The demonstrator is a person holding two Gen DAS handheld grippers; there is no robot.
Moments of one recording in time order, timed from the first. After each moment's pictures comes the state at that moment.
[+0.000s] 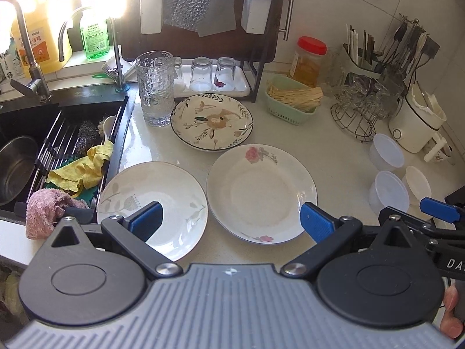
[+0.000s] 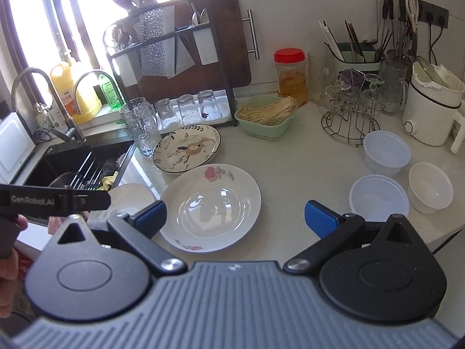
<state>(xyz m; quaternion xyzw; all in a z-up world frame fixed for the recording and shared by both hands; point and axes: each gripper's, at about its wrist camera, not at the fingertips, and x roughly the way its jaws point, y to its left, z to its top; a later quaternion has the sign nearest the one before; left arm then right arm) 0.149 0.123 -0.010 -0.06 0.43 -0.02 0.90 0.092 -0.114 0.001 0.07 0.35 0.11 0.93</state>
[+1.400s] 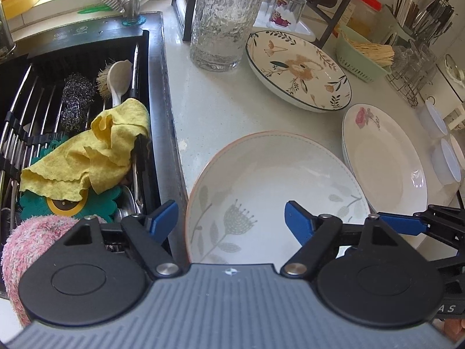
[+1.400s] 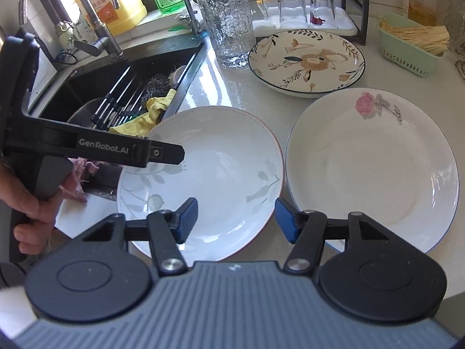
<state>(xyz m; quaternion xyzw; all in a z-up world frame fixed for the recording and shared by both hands) 0.263 0.318 -0.173 -0.07 0.51 -0.11 0.85 0.172 0.088 -0.119 0.03 0.47 0.19 0.86</state>
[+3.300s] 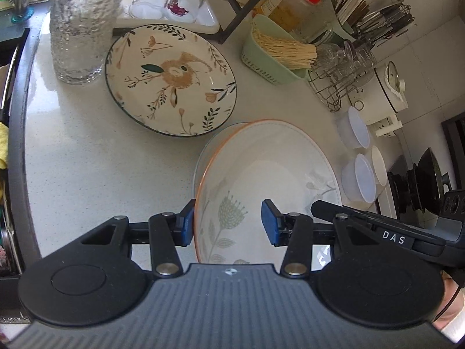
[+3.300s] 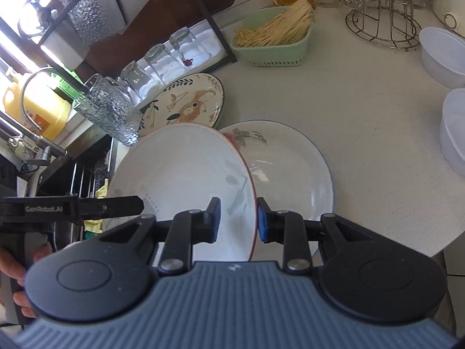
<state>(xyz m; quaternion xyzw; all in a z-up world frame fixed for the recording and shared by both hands) 0.333 0.213 -0.125 -0.17 0.56 -0.23 0.78 0.220 -0.075 -0.093 0.21 0.48 0.07 0.85</state>
